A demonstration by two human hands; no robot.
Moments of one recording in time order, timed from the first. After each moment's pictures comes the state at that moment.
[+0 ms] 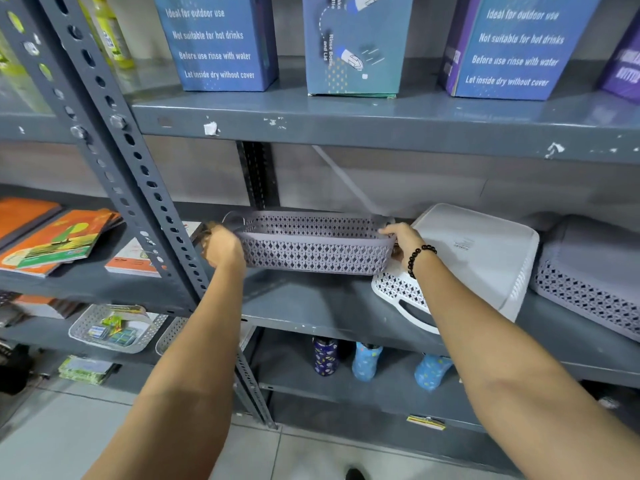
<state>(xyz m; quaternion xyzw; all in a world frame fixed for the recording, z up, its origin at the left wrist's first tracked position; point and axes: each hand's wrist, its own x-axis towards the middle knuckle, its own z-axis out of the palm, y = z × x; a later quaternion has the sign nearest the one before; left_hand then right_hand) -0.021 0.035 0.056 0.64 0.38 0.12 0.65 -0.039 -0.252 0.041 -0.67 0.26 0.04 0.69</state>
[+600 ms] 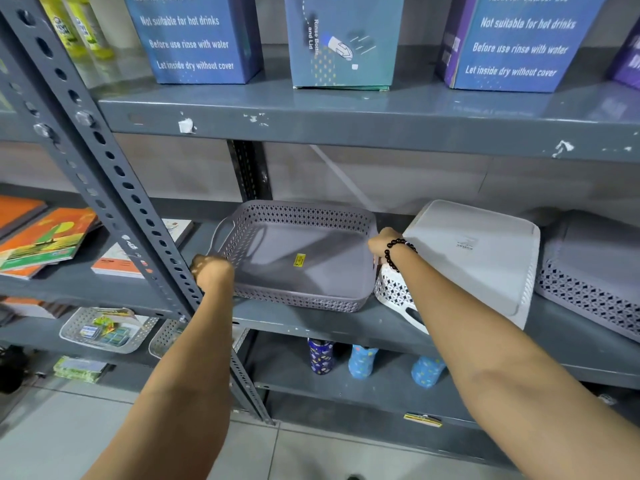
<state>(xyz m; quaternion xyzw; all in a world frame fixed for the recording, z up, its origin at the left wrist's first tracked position) -0.025 0.044 0.015 0.87 0.34 0.01 0.36 -0.027 -0.238 0.037 -0.90 0.22 0.09 0.36</state>
